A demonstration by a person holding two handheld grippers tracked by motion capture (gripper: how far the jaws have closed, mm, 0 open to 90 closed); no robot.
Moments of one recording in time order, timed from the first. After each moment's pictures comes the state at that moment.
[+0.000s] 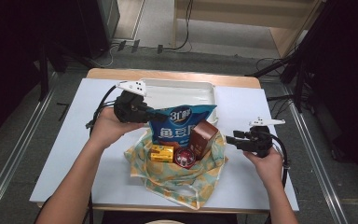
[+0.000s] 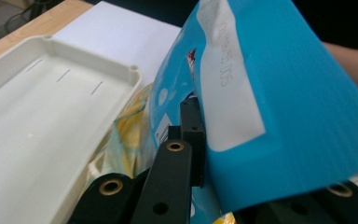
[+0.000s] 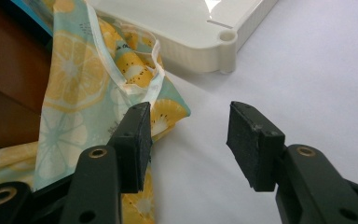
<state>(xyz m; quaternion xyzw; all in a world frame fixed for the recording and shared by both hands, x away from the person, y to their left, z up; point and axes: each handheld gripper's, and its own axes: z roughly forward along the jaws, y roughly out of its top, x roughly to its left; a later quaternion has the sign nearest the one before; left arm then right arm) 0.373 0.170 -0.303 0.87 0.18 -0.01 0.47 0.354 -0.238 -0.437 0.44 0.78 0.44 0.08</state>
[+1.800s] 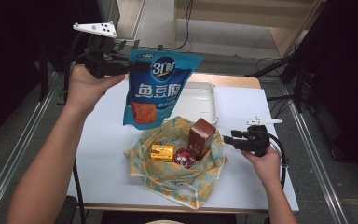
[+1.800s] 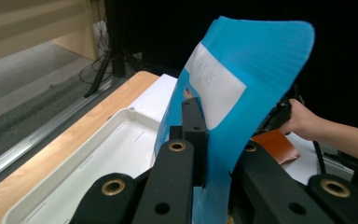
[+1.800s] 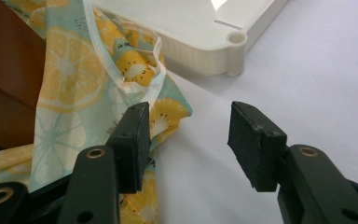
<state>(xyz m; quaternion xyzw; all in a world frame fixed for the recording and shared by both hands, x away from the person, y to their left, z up) 0.403 0.215 -0.195 0.82 0.23 0.08 0.52 0.358 -0.232 -0.439 0.44 0.79 0.43 0.07</state>
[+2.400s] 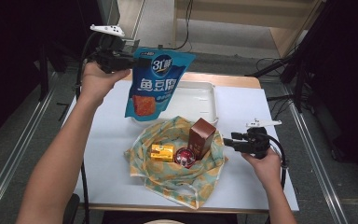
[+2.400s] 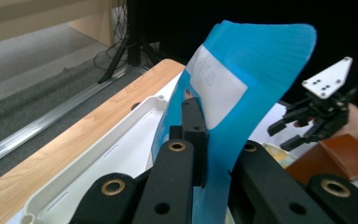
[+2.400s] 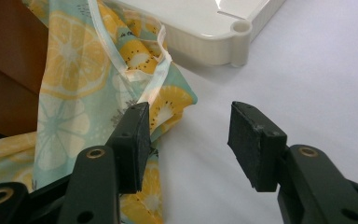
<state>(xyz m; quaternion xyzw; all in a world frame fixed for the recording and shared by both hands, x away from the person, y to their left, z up) 0.464 0.214 -0.238 0.82 0.27 0.08 0.50 0.352 -0.232 -0.441 0.43 0.79 0.42 0.07</state>
